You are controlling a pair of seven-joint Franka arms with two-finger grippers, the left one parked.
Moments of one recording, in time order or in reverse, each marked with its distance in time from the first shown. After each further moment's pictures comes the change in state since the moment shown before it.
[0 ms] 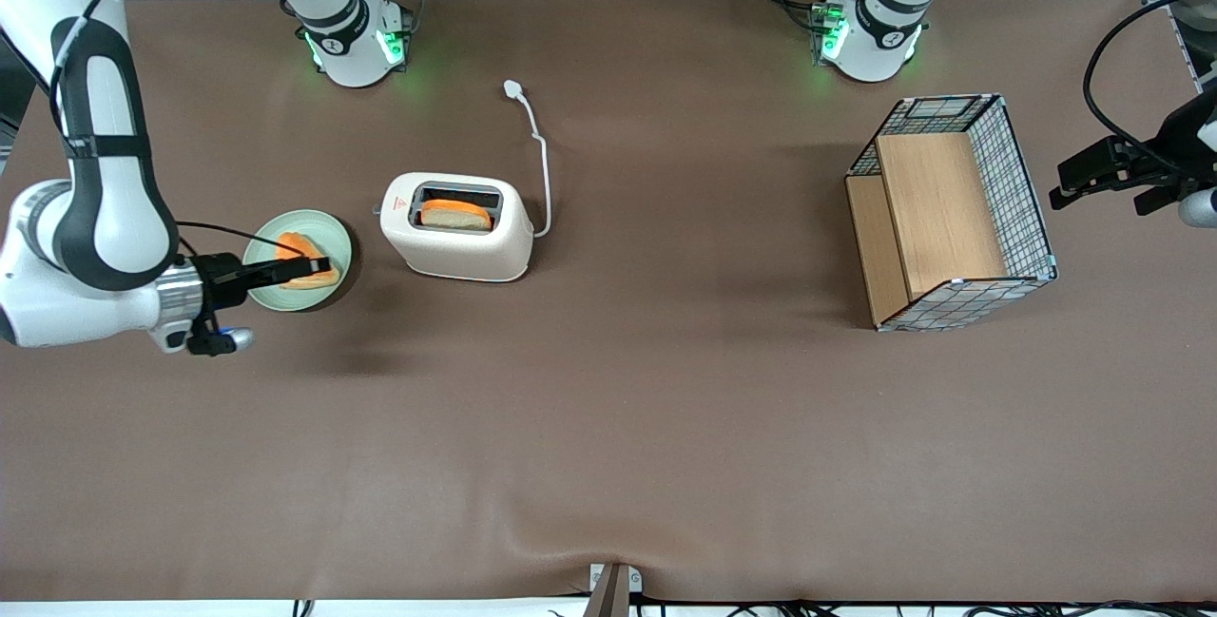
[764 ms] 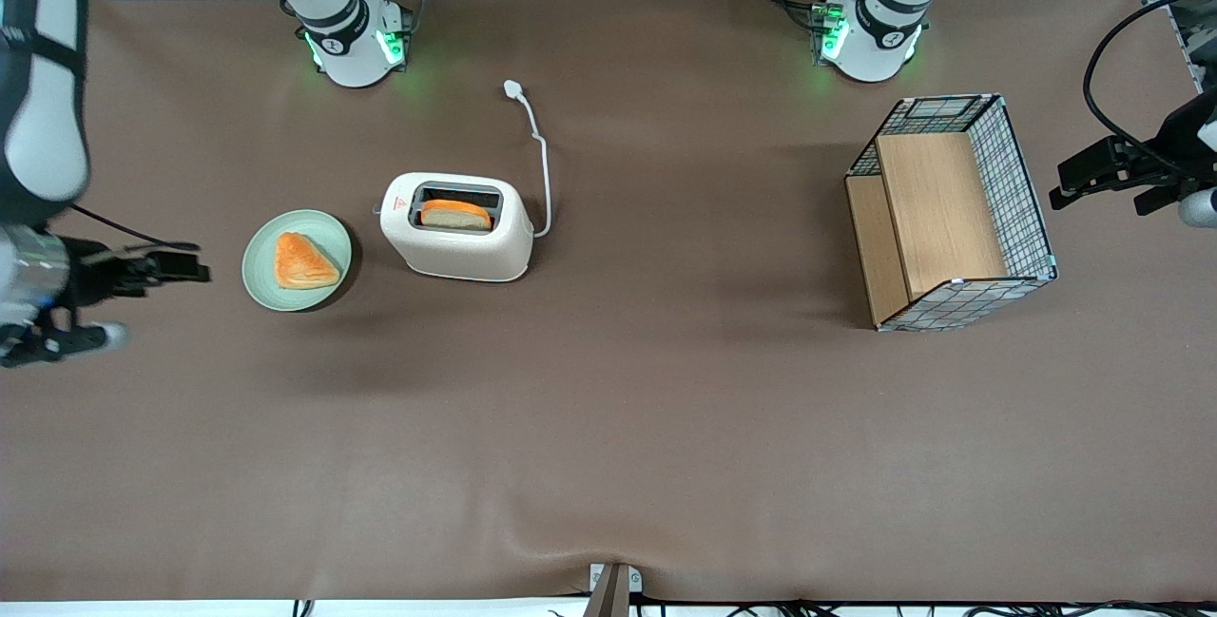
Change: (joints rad) arm -0.001 -0.136 -0.005 0.249 -0.377 -0.053 0.000
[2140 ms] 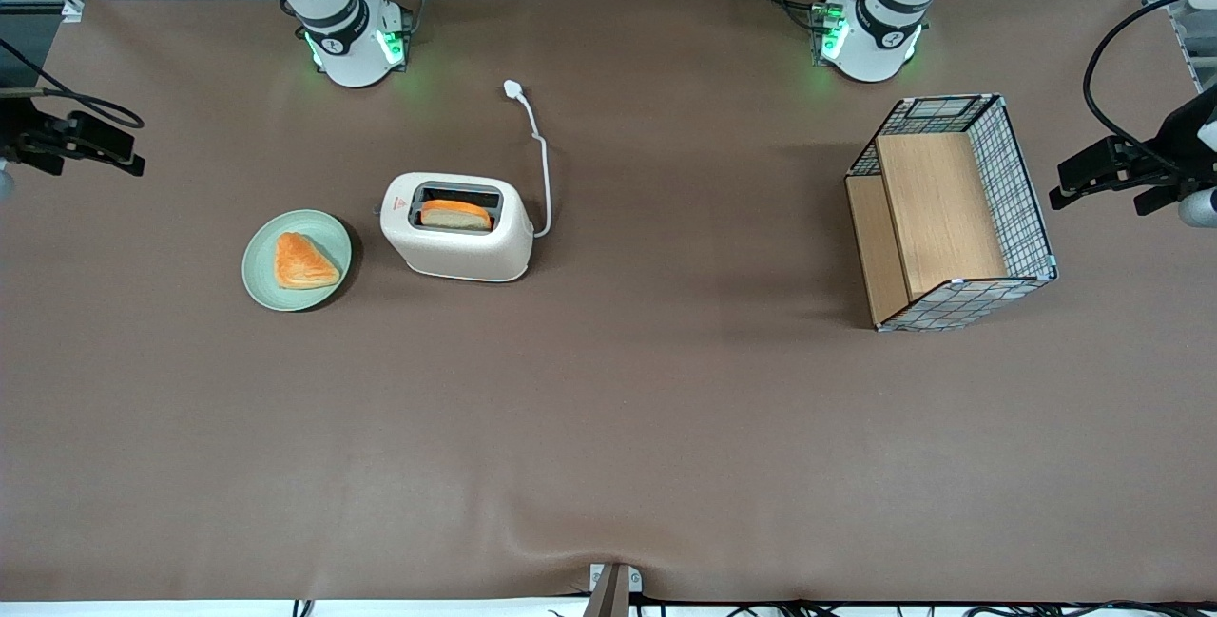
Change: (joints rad) arm 0.005 -0.360 0.036 -0.189 -0.081 -0.054 0.267
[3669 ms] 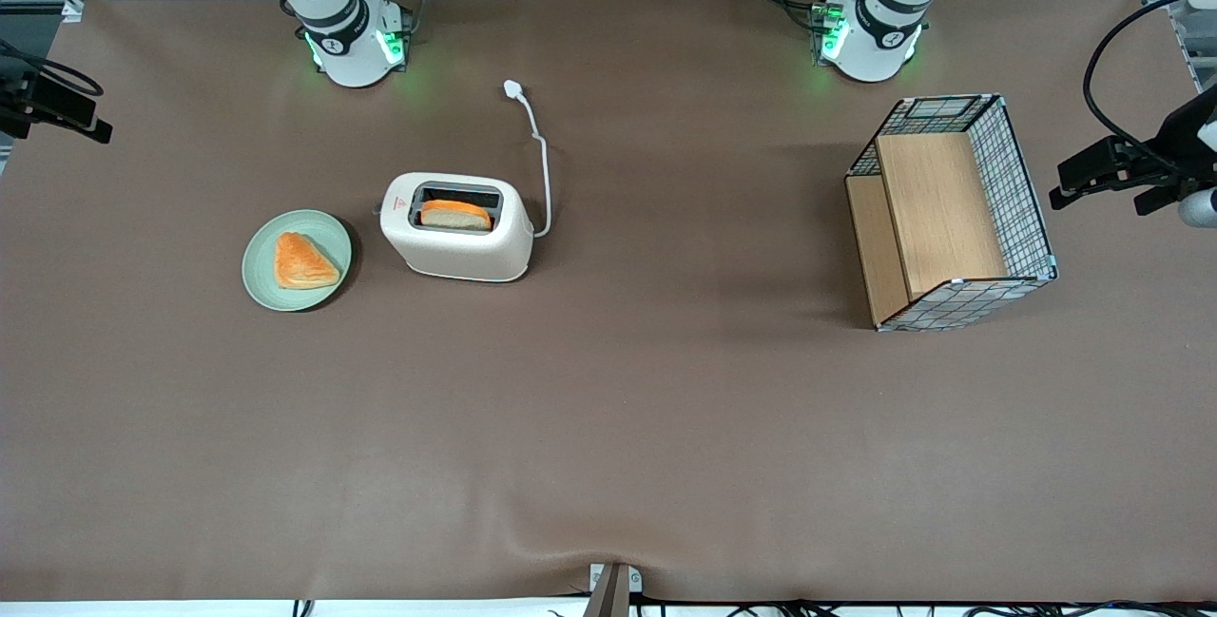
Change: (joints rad) arm -0.085 0.000 0.060 0.080 0.014 -0.124 0.043
